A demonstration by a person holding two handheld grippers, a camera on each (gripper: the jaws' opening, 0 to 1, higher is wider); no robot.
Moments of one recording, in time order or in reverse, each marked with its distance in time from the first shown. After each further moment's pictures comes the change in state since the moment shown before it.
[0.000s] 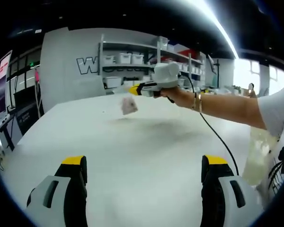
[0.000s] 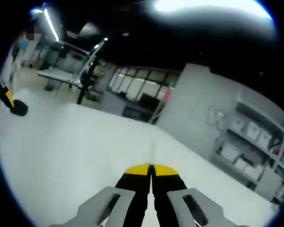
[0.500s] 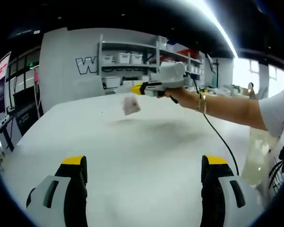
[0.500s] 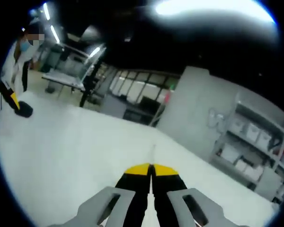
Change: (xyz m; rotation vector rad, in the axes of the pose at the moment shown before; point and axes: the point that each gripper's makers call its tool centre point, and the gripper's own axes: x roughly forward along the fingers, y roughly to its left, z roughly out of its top) left arm 0.001 -0.005 0.001 0.006 0.001 -0.005; right arm -0.022 0.006 0.004 0.003 -0.031 0.006
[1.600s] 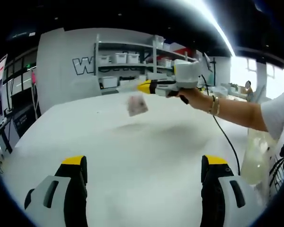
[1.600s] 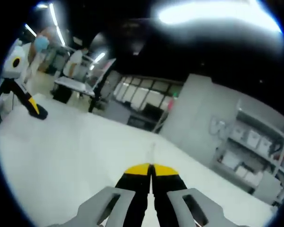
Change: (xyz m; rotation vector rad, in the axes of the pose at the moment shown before) left arm 0.002 -0.014 0.001 0.016 0.007 -0.021; right arm -0.056 0.015 0.016 -0.025 -0.066 0.024
